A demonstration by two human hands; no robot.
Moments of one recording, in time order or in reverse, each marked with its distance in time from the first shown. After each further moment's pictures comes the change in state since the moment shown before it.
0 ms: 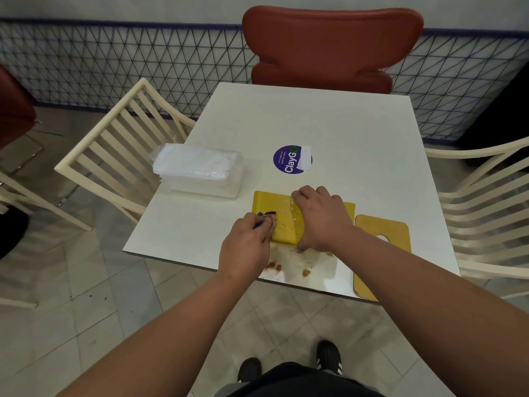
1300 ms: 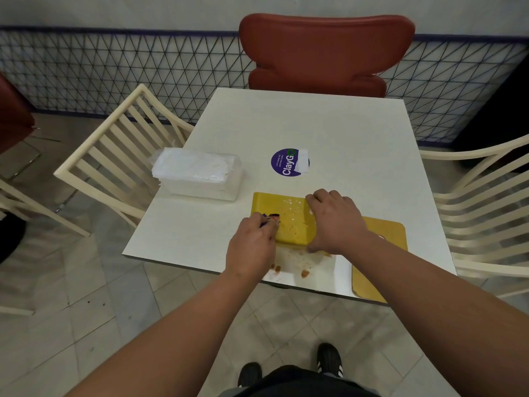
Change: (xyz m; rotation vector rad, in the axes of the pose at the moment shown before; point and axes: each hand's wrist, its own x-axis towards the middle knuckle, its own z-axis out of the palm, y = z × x) left_hand 0.006 0.010 0.007 0.013 0.031 0.034; right_hand -0.019 0.019 -0.001 -0.011 0.033 0.038
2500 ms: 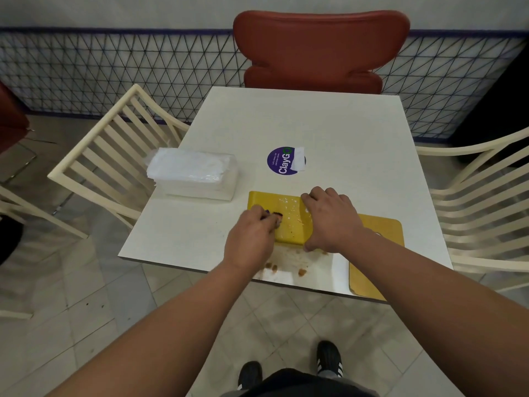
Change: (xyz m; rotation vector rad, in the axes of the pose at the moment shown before) left_hand 0.016 0.001 -0.001 -0.025 -0.112 0.030; right_hand 0.003 0.003 0.003 0.011 0.006 -0.002
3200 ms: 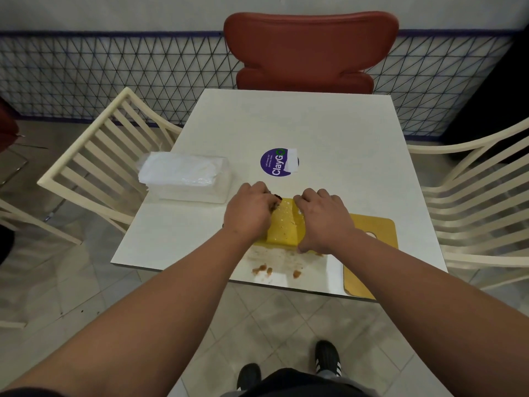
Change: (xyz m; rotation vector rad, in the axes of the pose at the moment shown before) left_hand 0.062 0.010 -0.014 0.165 -0.193 0.046; right_hand 0.002 0.002 0.002 0.003 0.001 -0.003
